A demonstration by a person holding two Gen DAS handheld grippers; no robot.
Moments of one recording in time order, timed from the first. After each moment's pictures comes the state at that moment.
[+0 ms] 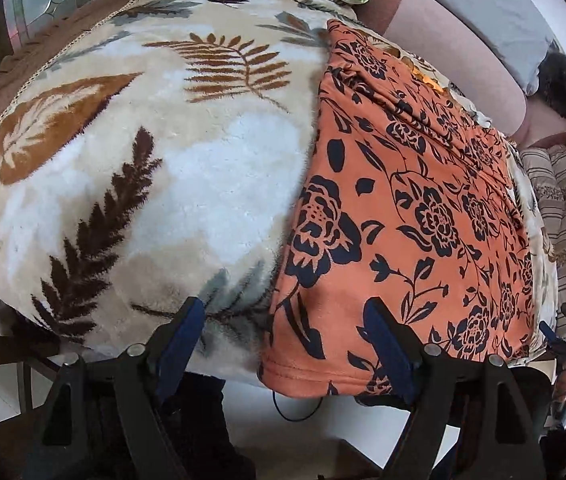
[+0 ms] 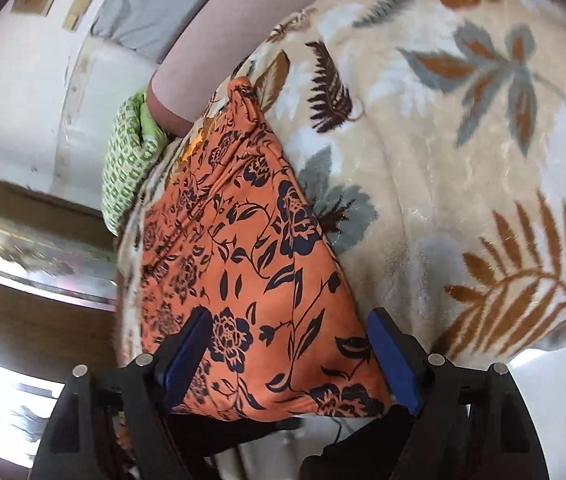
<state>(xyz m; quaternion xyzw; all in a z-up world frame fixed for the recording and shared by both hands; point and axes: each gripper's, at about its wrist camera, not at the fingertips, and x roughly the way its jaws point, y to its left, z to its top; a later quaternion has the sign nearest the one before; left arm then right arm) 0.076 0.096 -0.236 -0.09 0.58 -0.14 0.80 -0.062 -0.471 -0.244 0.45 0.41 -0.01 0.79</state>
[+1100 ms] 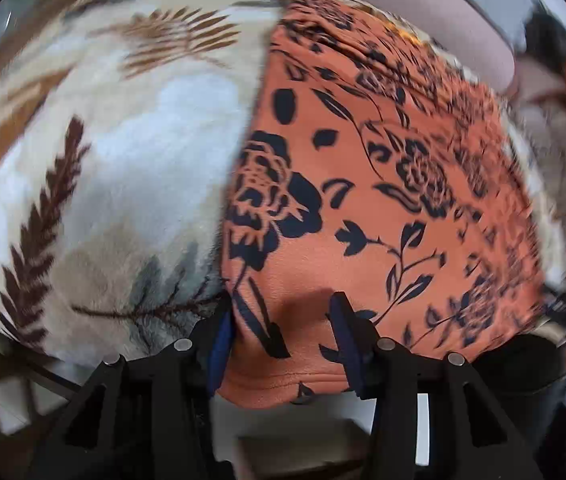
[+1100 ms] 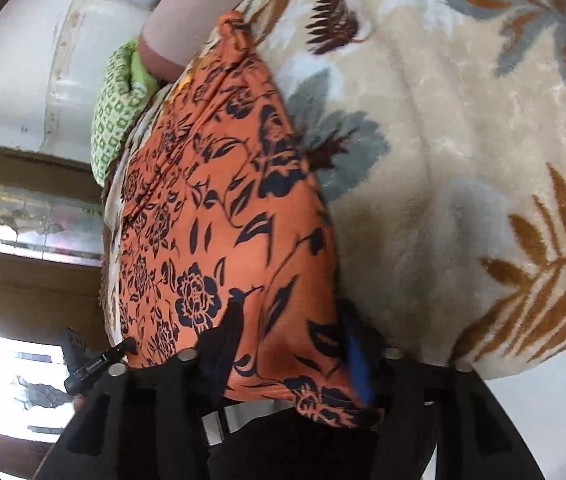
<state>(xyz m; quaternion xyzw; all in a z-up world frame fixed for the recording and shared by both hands) 0.075 0.046 -0.257 -0.02 0.60 -0.17 0.78 -0.038 -0.445 -0.280 0.41 0.49 0.03 0.77</state>
